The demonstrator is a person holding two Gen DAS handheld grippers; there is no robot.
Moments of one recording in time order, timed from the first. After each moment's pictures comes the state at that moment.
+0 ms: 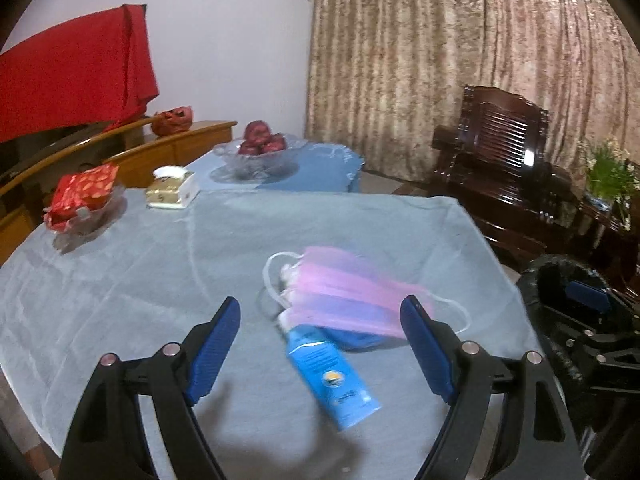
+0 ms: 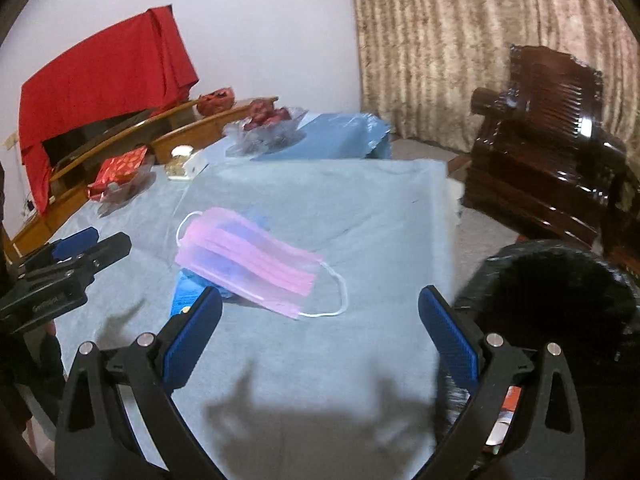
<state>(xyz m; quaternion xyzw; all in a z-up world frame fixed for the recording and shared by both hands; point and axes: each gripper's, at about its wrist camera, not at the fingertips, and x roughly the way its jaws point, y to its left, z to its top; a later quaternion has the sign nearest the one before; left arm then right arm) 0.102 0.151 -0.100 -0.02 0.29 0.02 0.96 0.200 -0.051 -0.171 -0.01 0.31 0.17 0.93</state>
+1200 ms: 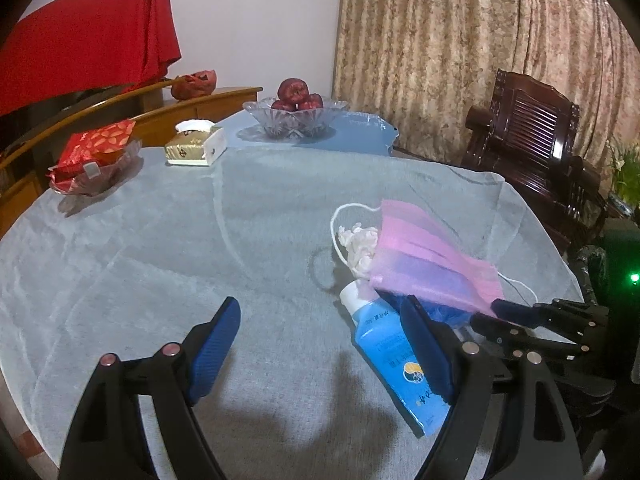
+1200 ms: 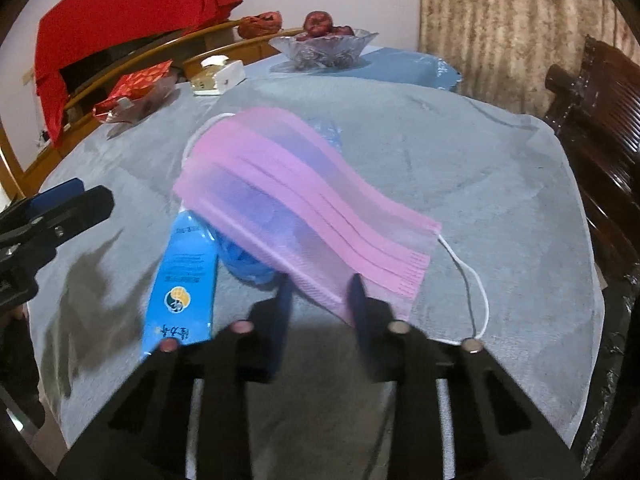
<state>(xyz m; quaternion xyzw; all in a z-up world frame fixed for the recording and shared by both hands) 0.136 0.197 -0.148 -0.04 0.33 0.05 0.94 0.267 0.044 -0.250 -0.08 0.40 0.24 0.88</state>
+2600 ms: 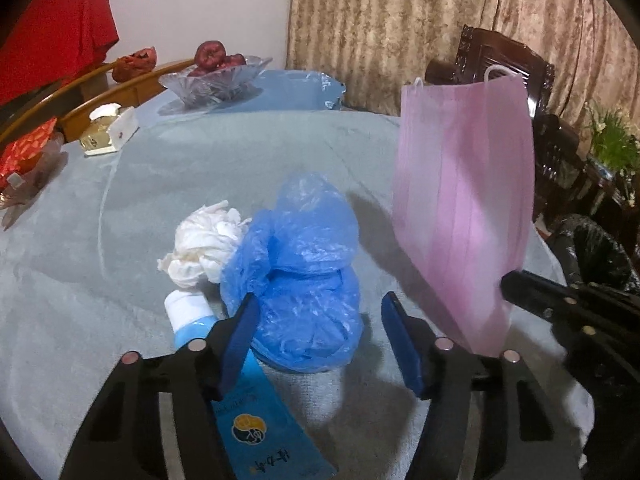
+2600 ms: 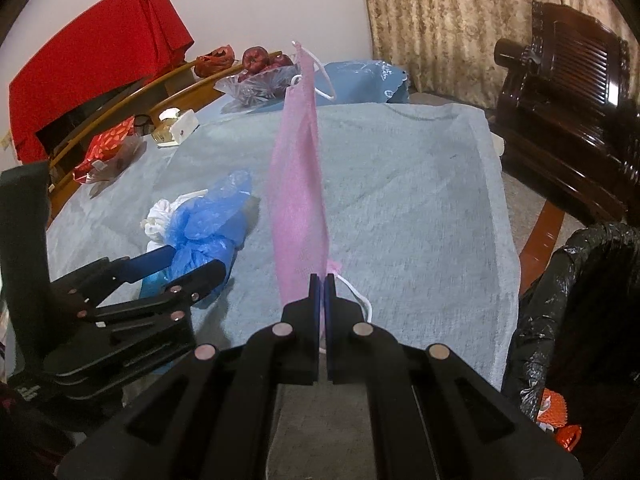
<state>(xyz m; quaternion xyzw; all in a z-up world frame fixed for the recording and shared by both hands) 0.202 0.101 -0.180 -0.02 0.40 -0.01 0.92 0.276 -0.035 -0.223 0.01 0.39 0.19 0.90</state>
